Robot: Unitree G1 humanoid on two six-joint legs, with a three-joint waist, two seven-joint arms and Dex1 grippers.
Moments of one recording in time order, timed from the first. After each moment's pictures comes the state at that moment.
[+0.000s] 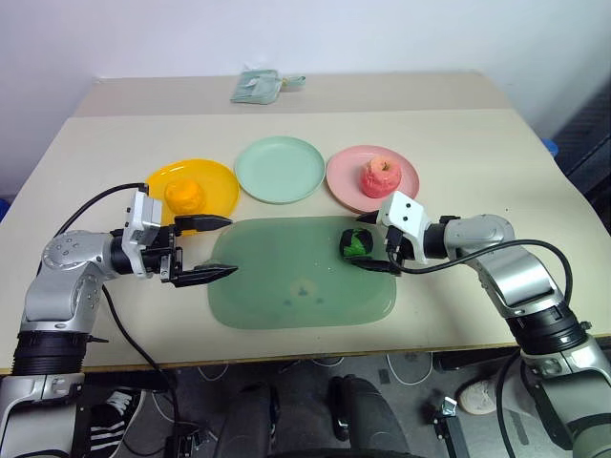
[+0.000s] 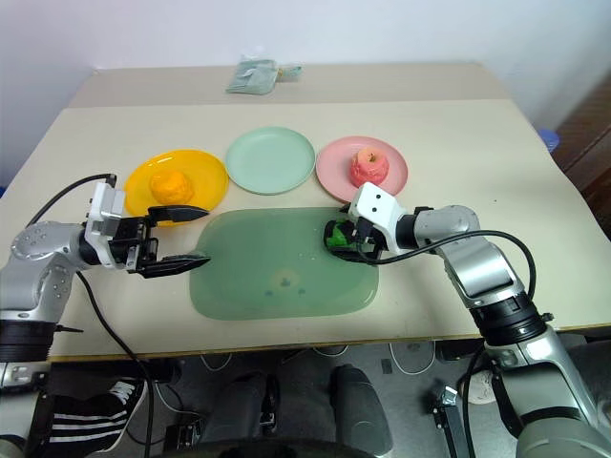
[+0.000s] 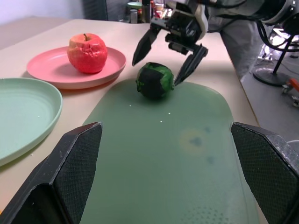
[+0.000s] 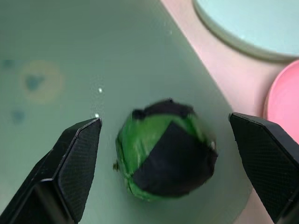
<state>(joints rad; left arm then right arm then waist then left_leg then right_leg) -0.36 0.74 0.14 0.11 -0.56 0.18 -1.43 -0.54 -0.69 0.23 -0.05 0.18 0.44 0.97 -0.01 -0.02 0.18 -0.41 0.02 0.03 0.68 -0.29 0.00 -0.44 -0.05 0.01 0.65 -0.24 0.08</state>
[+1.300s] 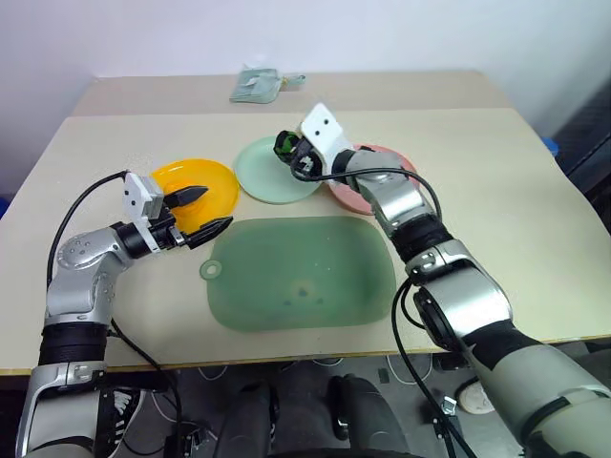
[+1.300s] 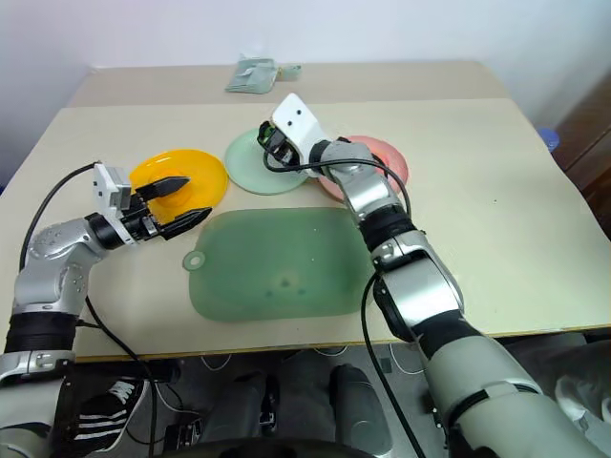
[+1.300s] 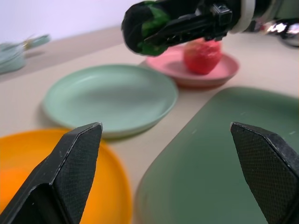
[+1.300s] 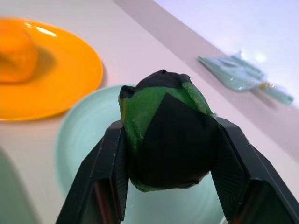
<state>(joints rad) -0.40 0.64 0.19 0.25 -0.44 0.12 -1.04 -1.20 -0.13 0.22 0.98 -0.05 0.01 0.48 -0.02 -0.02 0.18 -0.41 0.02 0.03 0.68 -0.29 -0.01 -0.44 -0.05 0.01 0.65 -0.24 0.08</state>
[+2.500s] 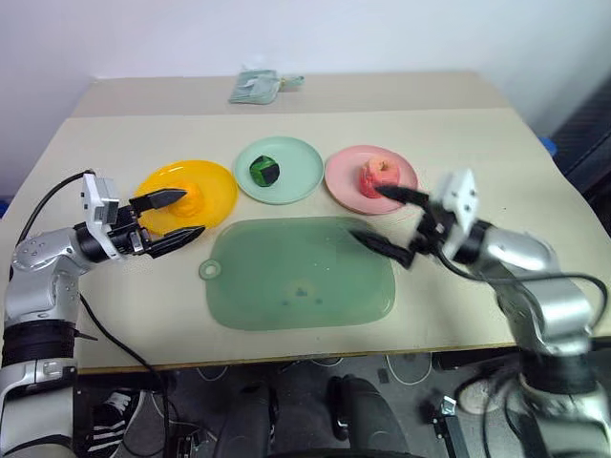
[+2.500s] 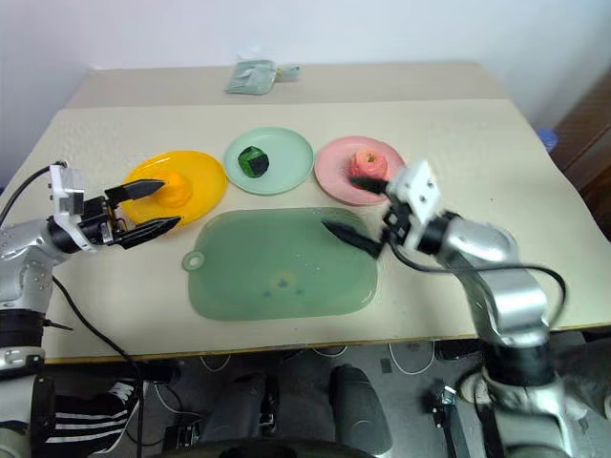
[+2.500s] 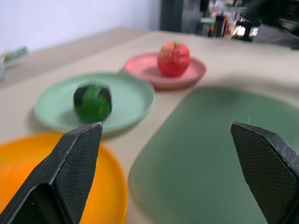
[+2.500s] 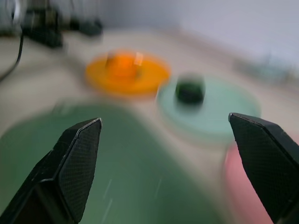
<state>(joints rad) -0.44 0.75 0.26 0.44 -0.53 0.06 -1.37 -0.19 -0.62 -0.14 -0.41 0.46 0.49 0.91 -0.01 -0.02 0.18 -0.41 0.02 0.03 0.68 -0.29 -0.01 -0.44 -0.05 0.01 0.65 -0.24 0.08</state>
